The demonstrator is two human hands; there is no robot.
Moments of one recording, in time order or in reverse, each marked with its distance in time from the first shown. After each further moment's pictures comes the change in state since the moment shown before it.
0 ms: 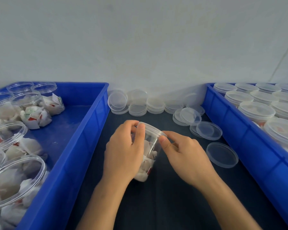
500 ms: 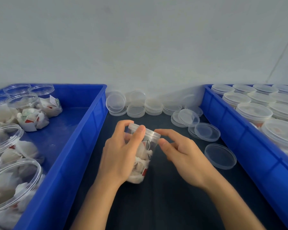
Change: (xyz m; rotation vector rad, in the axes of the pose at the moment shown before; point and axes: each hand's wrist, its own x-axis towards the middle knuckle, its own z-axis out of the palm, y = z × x) left_hand 0.000 0.000 -0.009 -0.195 -0.109 -0.105; right_hand 0.001 0.009 -0.009 0.218 -0.106 -0.086
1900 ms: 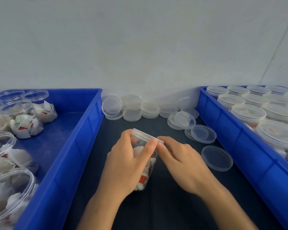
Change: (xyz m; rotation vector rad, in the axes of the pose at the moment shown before) left_hand -0.006 0.006 0.013 0.183 -0.098 0.033; right_hand -0.001 -0.005 0.002 -0.264 0.017 0.077
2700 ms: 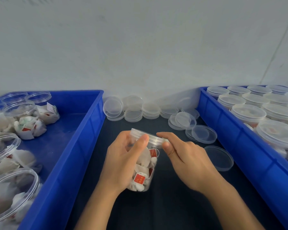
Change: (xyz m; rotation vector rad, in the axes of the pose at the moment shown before) left_hand 0.004 -0.006 -0.007 -0.369 0.004 0.020; right_hand -0.002 0.002 -0.012 -0.200 0.034 -0.095
